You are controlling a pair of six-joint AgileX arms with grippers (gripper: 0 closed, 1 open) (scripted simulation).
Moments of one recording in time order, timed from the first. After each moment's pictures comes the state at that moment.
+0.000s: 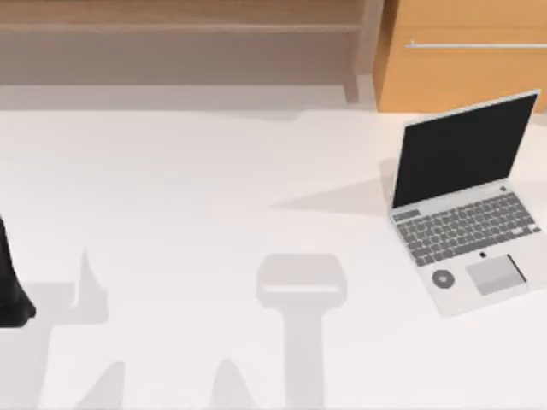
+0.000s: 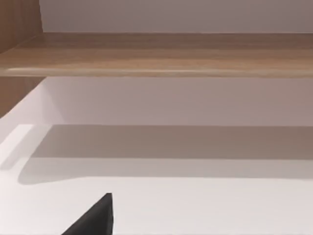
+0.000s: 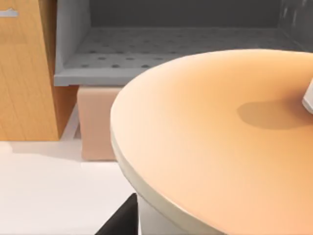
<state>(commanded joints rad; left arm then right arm) 0.00 0.00 0.00 0.00 0.00 0.00 -0.73 1.93 0.37 1.44 -0.69 -0.08</state>
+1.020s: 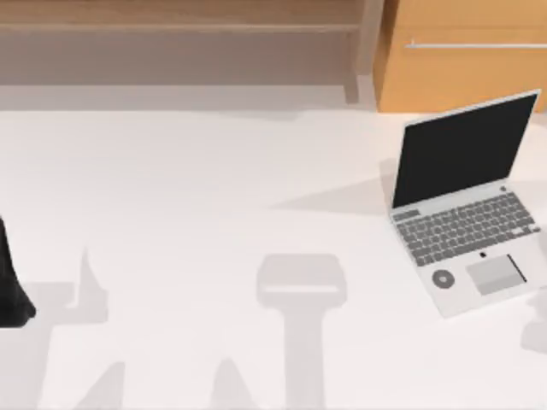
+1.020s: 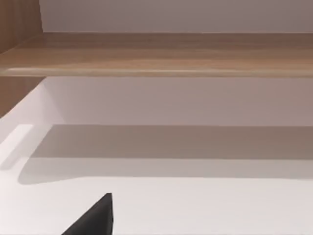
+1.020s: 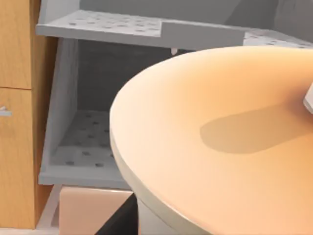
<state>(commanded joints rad) 0.00 0.00 0.00 0.00 0.00 0.00 -0.67 1.75 0.40 1.39 -0.60 -0.07</state>
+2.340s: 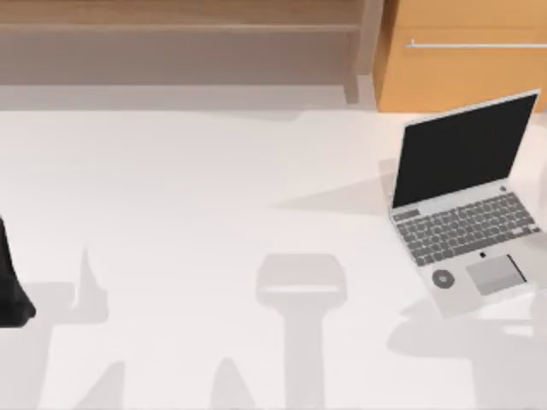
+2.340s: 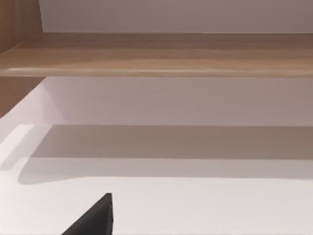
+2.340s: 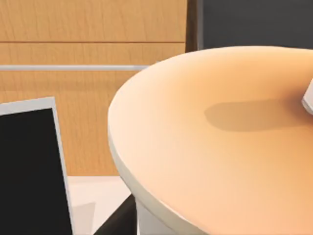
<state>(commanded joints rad) 0.00 0.00 0.00 0.00 0.00 0.00 -0.23 1.39 0.20 1.07 -0.20 -0.02</state>
